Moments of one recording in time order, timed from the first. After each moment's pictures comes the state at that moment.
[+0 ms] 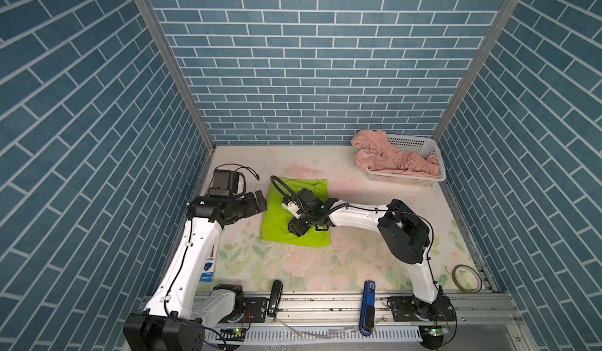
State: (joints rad) left arm -0.11 1.09 1.08 -0.98 0.17 -0.45; right arm 1.01 2.06 1.43 -0.33 -0.16 0.10
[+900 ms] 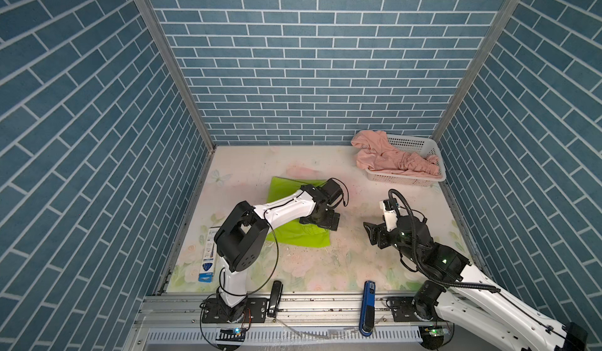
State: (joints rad) left arm -0.82 1.91 1.41 -0.85 0.00 -0.56; right arm 0.80 0.67 0.55 -0.43 0.23 0.31
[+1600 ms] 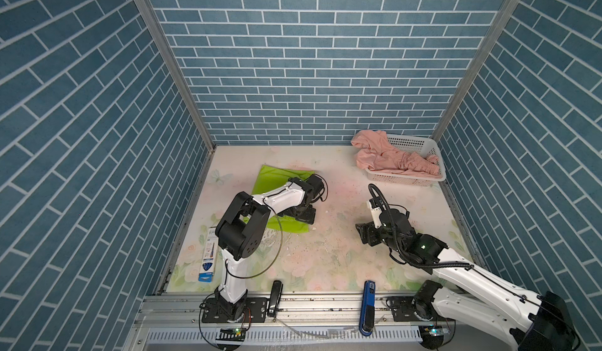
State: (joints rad) left arm -0.59 1.97 1.39 -0.92 -0.24 -0.43; right arm 0.79 0.93 0.58 -0.35 0.18 0.30
